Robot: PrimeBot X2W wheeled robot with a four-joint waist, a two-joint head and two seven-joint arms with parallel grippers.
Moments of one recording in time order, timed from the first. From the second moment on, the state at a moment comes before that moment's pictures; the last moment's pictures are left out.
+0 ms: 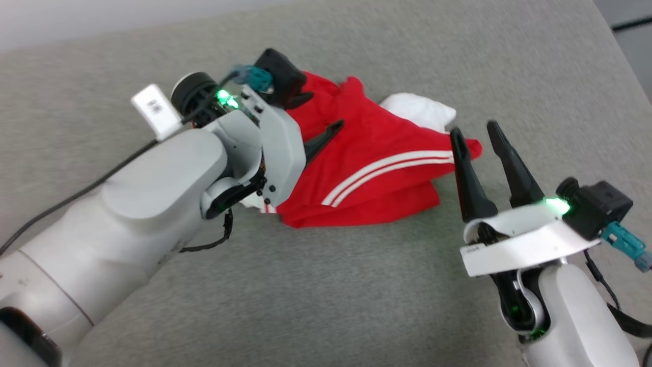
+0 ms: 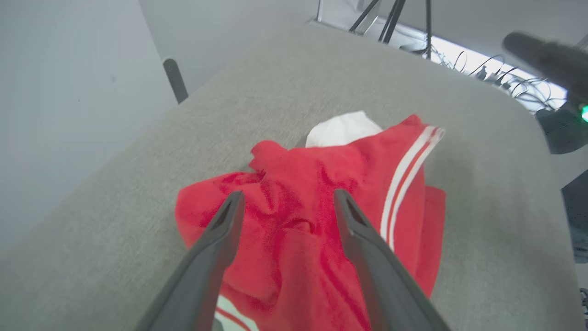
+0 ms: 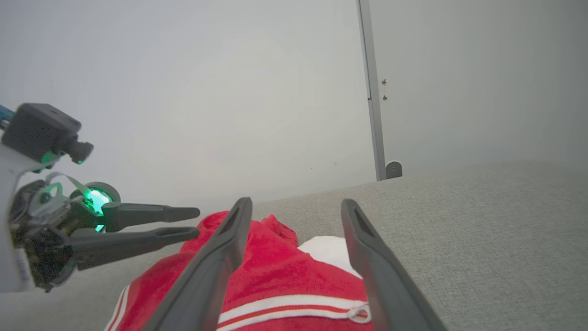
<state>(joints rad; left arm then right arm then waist) -1.25 0.48 -1.28 0.50 -1.01 -0.13 0.13 -0.41 -0.08 0.26 0.15 0.49 0.13 -0.26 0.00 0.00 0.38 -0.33</state>
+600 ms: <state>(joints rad) -0.88 0.55 -1.14 0.66 -1.23 -0.13 -0.26 -0.24 -0.25 0.17 0.24 0.49 0.13 -0.19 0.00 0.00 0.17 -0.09</state>
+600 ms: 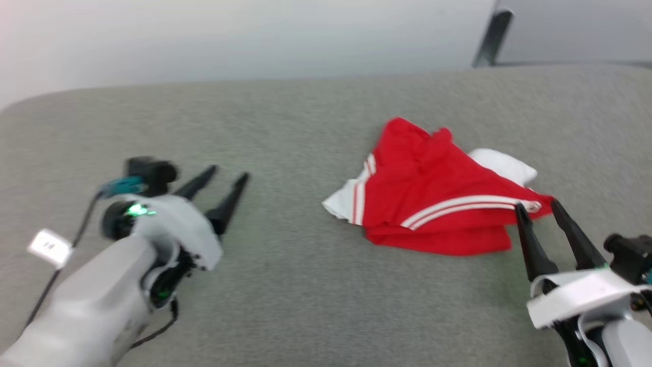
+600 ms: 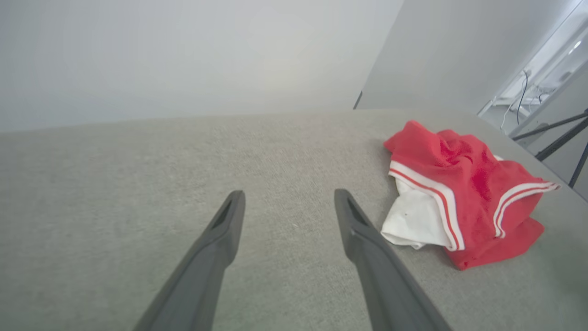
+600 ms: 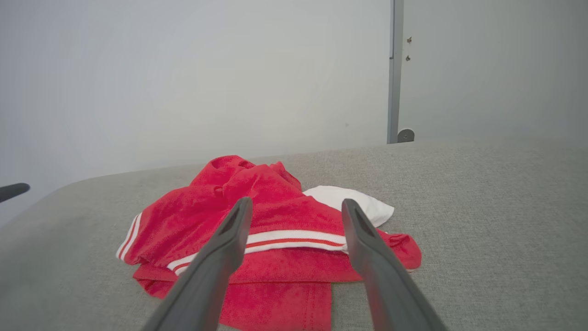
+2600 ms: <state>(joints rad) 0.06 0.45 -0.17 0.11 -0.54 0.03 -0.26 -0.05 -0.30 0.04 0.10 0.42 0.13 -0.02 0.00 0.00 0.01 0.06</state>
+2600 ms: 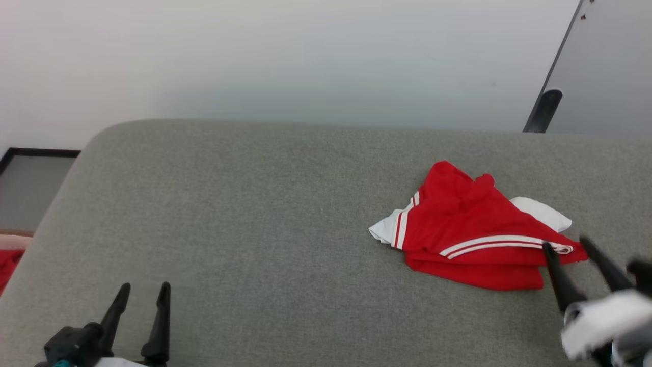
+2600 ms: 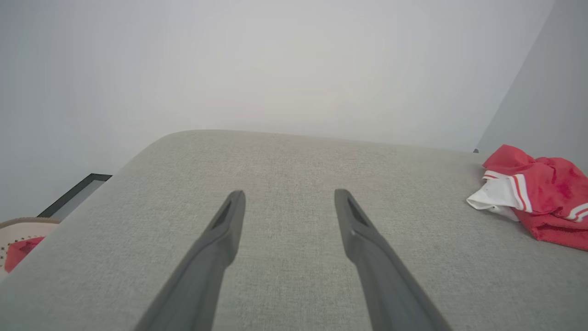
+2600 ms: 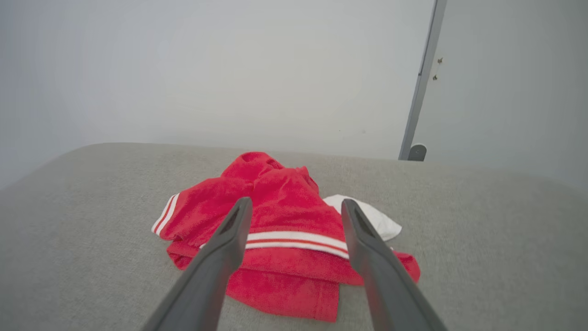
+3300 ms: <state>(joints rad) -0.12 0.35 -0.23 0.16 -0.53 -0.03 -0.26 -0.76 -0.69 0.40 0.50 0.68 0.13 0.72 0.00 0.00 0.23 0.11</state>
